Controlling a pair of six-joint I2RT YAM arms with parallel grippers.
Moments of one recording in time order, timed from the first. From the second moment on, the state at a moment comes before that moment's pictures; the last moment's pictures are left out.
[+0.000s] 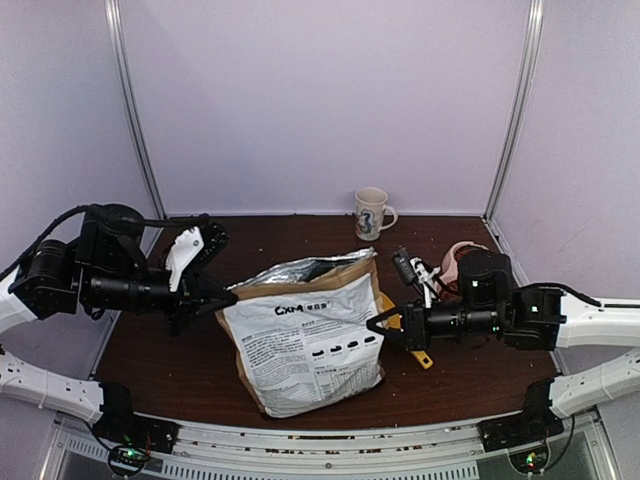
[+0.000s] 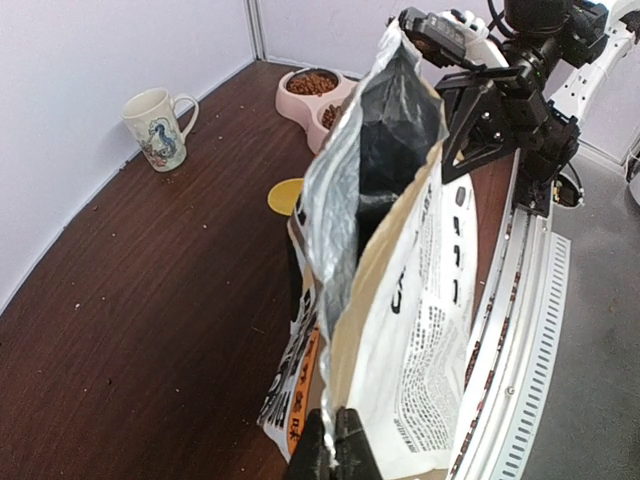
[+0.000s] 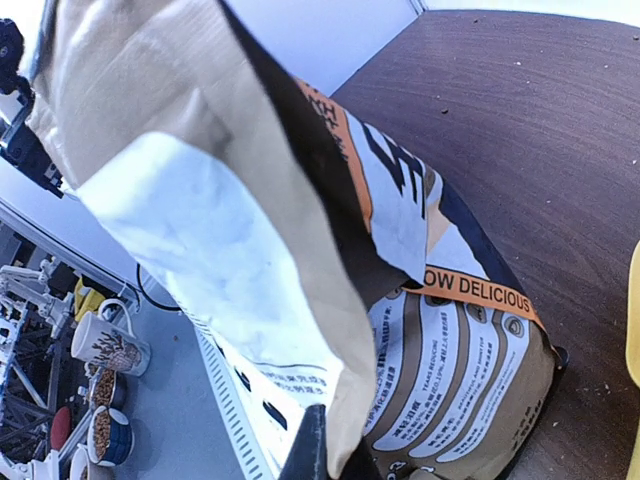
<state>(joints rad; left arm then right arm) -1.14 0.89 1.10 -0.73 -0.07 -0.01 1.03 1.04 0.70 -0.05 -0.21 0.56</state>
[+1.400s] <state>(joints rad) -1.03 0.97 1.17 -0.77 0.08 0.08 0.94 1.18 0.99 -0.17 -0.34 -0.27</state>
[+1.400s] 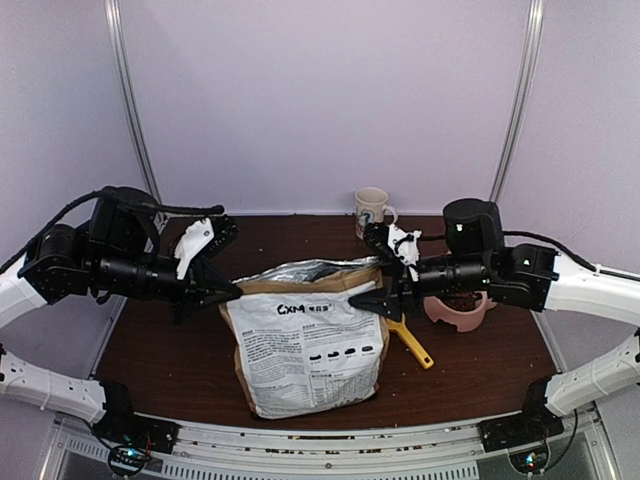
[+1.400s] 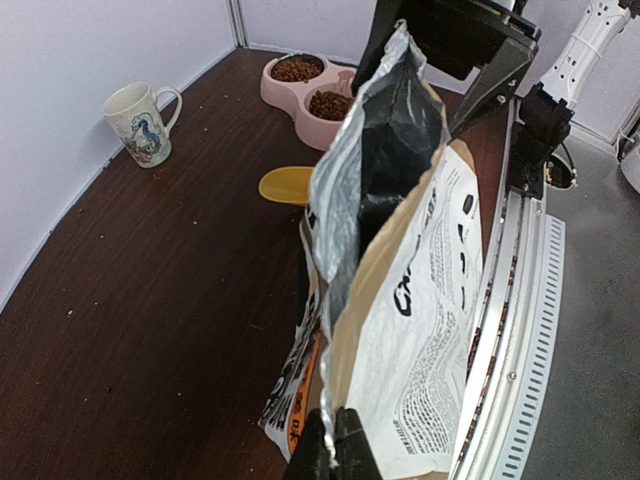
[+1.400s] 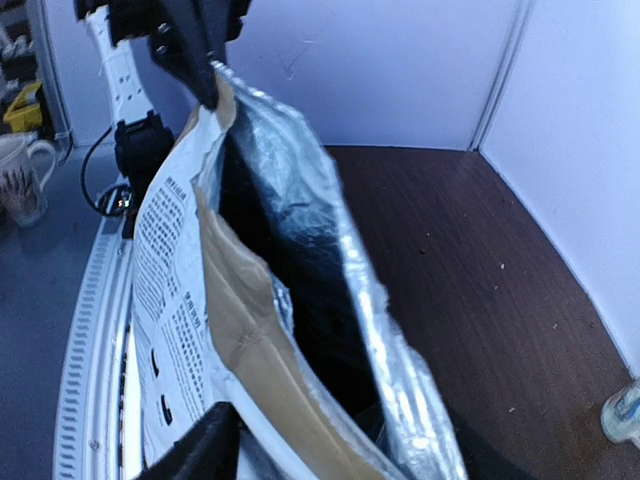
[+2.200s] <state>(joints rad) -1.03 1.11 1.50 -0.91 0.05 0.22 0.94 1.01 0.90 -0.16 -0.38 0.03</state>
